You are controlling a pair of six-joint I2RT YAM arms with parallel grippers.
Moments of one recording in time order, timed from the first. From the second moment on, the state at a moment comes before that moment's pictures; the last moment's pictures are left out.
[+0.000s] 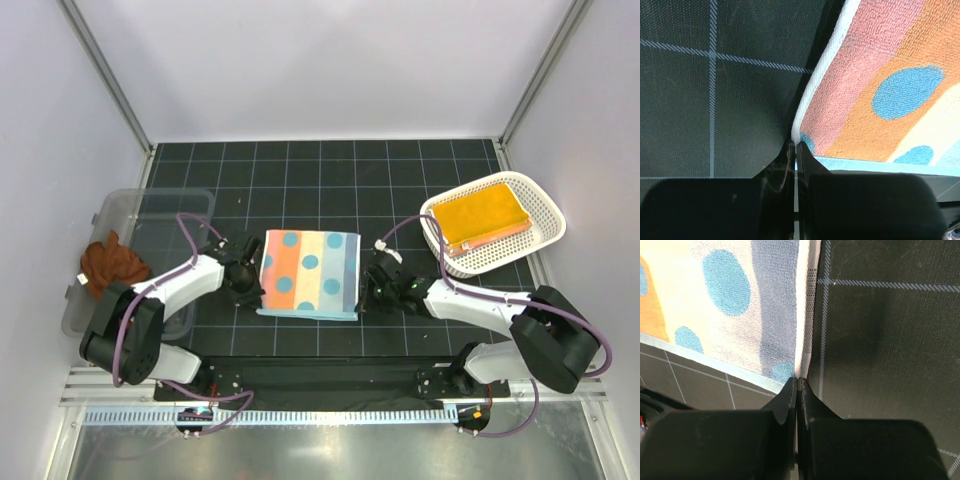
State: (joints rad) left arm -0.43 1.40 0.71 -0.62 0.04 -0.72; right arm 0.80 1.32 0.58 -0.24 0.00 0.92
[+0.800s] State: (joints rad) left arm -0.43 1.29 0.74 -0.71 0.03 -0.73; right arm 0.82 1.19 0.62 -0.33 0.02 0.90
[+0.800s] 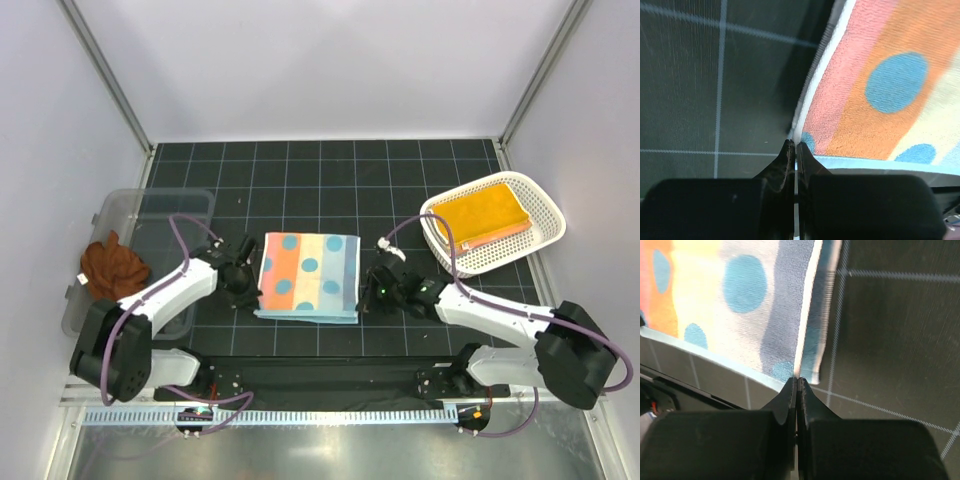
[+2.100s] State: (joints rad) left arm -0.40 1.63 1.35 -0.79 0.01 -0.34; right arm 0.52 1.49 0.99 -0.34 -0.24 0.56
